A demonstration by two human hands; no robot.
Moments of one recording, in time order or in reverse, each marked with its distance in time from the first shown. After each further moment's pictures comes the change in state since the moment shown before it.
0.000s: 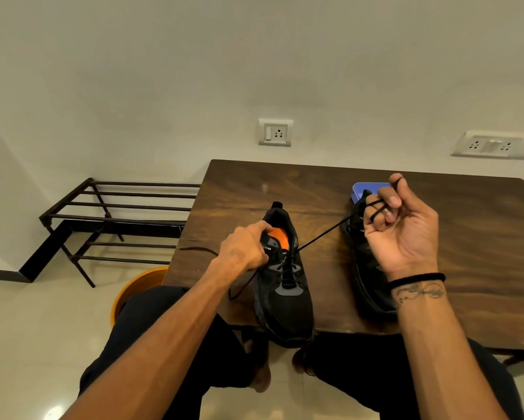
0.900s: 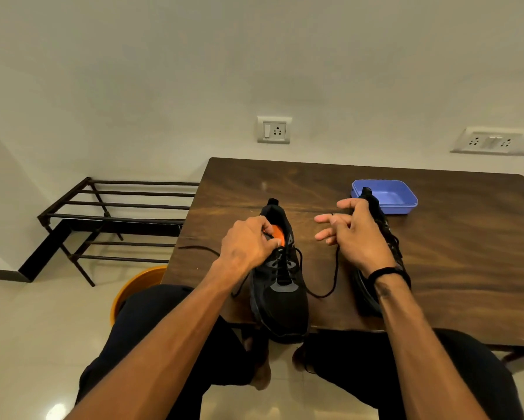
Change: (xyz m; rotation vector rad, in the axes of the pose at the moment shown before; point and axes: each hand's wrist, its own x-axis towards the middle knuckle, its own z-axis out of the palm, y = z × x) left_hand -0.001 0.004 0.006 -0.089 0.187 0.084; right_hand 0.013 0.047 -0.026 -1.356 0.015 -0.034
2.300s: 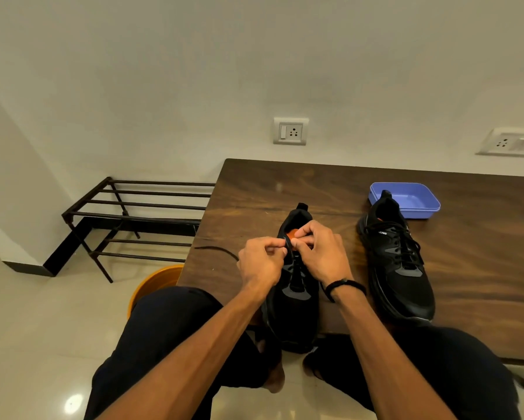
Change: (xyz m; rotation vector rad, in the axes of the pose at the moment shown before) left_hand -0.034 -0.005 0.028 -0.409 0.267 -0.204; right_hand 0.003 0.023 0.084 -0.328 -0.016 -0.155
